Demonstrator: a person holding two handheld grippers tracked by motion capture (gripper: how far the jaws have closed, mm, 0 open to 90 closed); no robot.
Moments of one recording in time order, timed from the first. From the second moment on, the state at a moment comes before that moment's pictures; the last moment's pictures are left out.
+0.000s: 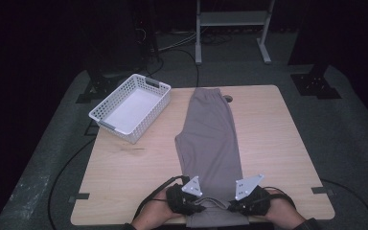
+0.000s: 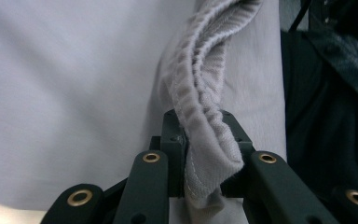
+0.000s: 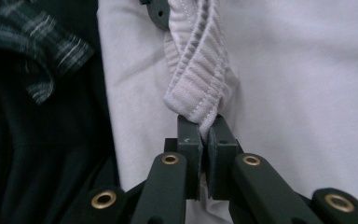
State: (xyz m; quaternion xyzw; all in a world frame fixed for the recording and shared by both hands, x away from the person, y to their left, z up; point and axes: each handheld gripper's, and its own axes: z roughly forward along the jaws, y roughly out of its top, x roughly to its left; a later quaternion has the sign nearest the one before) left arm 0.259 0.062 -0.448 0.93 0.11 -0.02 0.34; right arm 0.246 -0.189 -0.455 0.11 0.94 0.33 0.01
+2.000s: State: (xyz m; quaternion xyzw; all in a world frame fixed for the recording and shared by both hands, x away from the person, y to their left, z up) left arm 0.379 0.088 -0.426 0.90 0.22 0.09 0.37; right arm 0.377 -0.205 -0.437 0.24 0.89 0.37 0.11
